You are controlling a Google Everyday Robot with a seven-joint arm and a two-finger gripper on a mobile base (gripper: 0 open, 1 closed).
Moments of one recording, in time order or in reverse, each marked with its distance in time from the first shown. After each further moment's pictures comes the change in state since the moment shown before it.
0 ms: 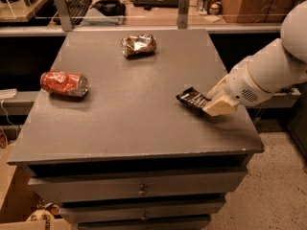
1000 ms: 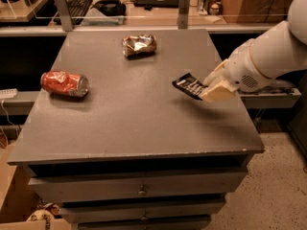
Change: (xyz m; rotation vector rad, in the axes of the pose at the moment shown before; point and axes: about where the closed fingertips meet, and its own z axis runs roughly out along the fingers) arm -0.031 -0.019 -0.019 0.060 -0.070 -0.050
